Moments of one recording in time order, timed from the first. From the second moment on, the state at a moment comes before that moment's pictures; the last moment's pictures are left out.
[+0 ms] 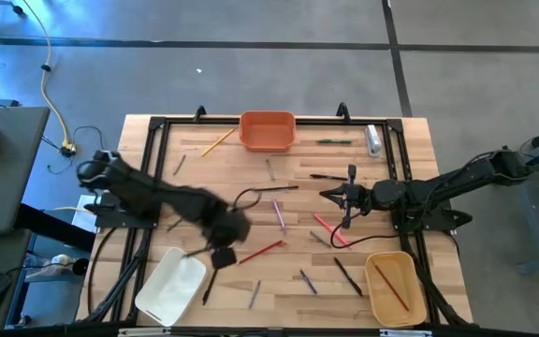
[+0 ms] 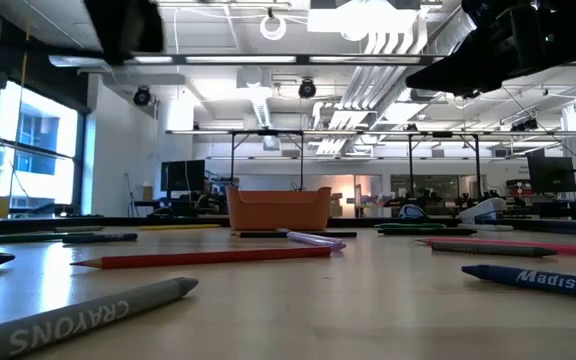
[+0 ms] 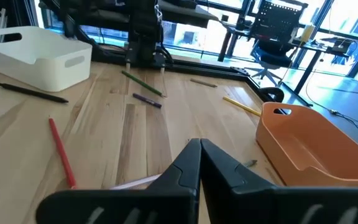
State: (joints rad) left arm -0.24 1.65 1.46 -1.18 0.09 -0.69; right arm 0.19 0.89 0.30 0.41 0.36 -0.14
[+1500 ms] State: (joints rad) left arm -0.66 1.40 0.94 -0.76 0.00 -1.51; right arm 0.19 0.89 0.30 0.42 0.36 -0.14
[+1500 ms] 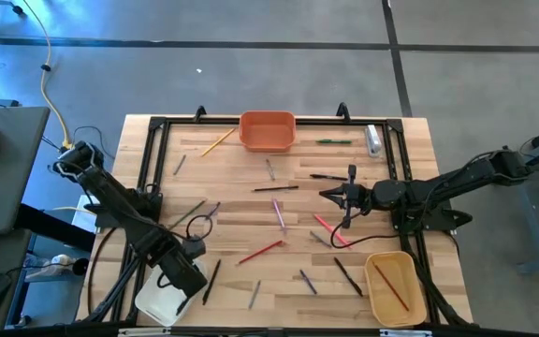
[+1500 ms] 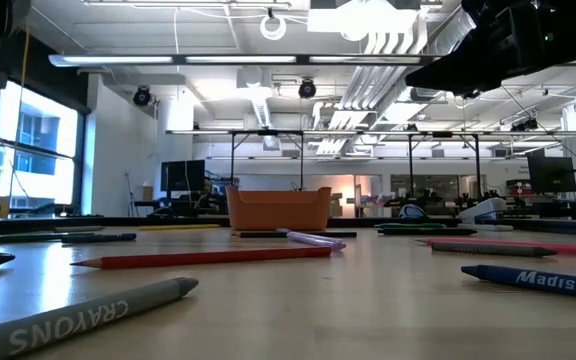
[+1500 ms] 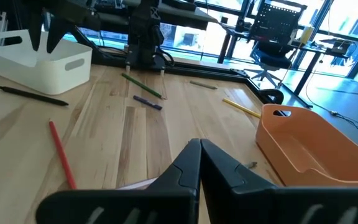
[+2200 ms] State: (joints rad) left arm -0.55 1.27 1.01 -0.81 -0.03 -0.96; right arm 0.19 0.89 0.30 0.41 0.36 -0.14
